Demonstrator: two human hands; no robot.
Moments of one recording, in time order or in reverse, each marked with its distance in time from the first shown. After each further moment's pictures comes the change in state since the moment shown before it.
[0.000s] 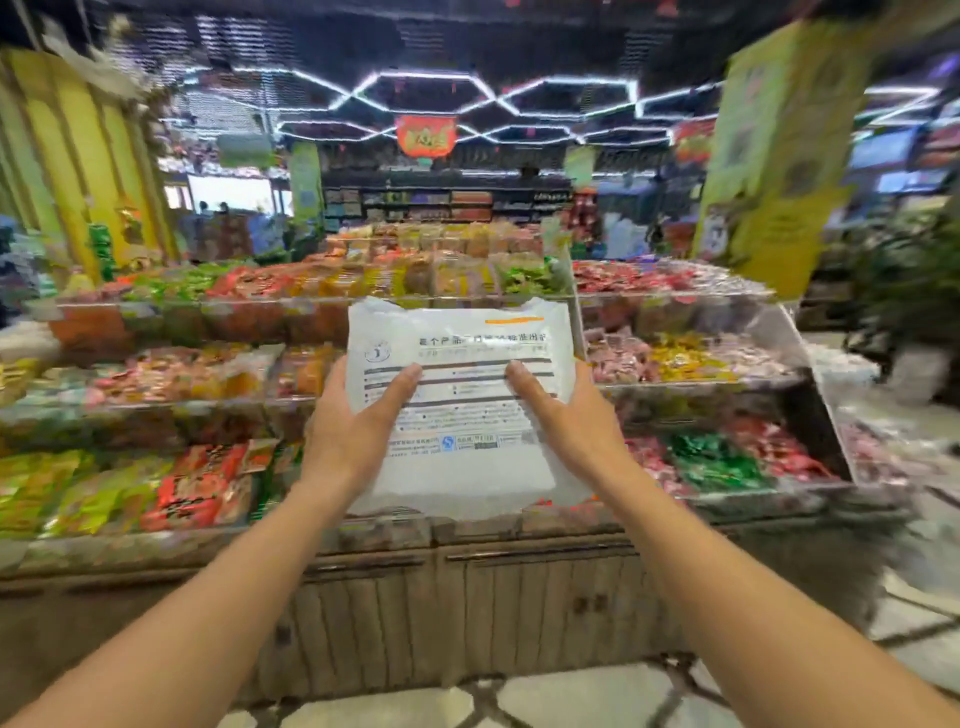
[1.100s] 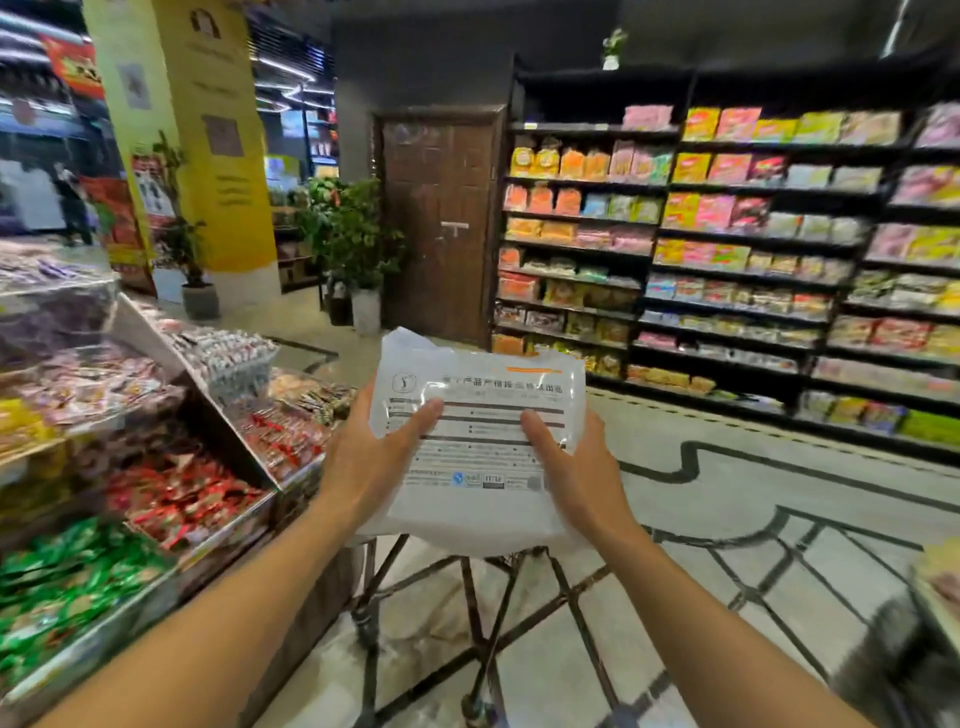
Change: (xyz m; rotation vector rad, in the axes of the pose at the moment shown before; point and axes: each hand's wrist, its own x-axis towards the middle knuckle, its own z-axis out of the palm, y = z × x) left_hand -0.225 0.215 0.862 -0.390 -1.167 0.174; right_hand -0.085 0.334 -0.719 -0.388 0.988 0.523
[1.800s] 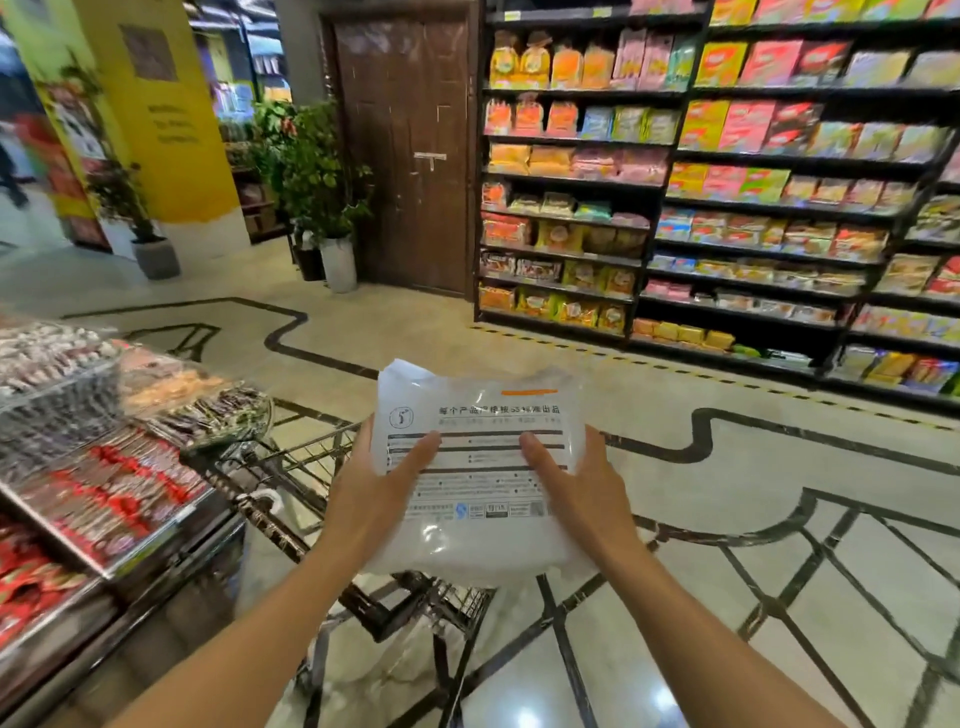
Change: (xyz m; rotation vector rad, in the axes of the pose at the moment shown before) left_hand 0.269 -0.117 0.264 0.110 -0.077 -0.166; right_hand 0.333 0.209 -0.033 -0.087 -0.087 0.132
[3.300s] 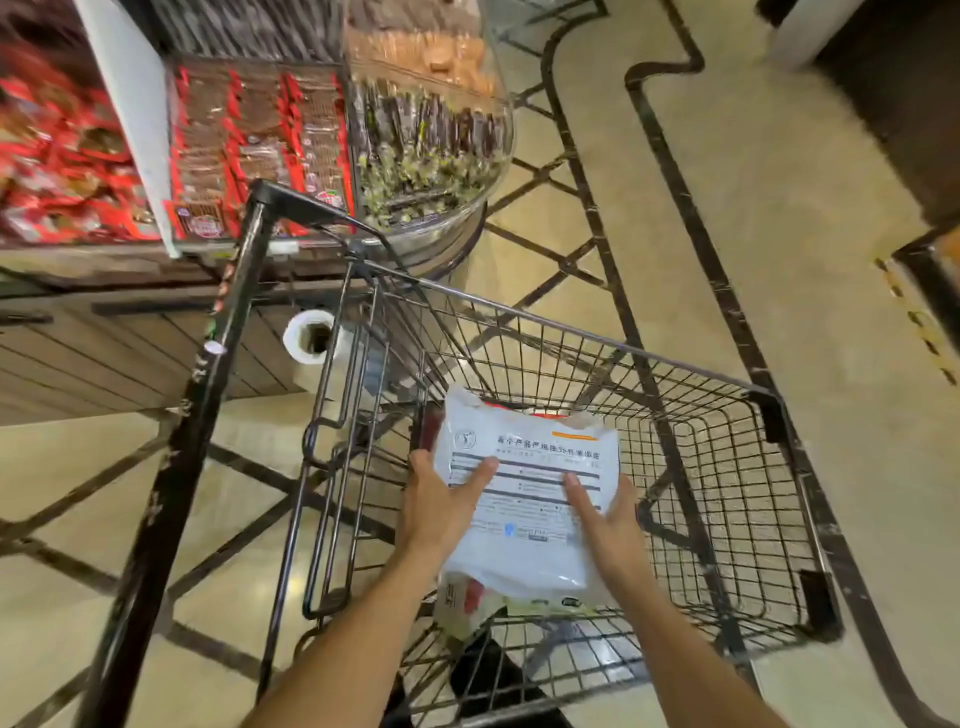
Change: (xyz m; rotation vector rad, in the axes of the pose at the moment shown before) left_hand 0.257 -0.293 0.132 -0.245 0.616 -1.153; right_hand 0.373 0.233 0.312 -0.294 -0.963 0.277
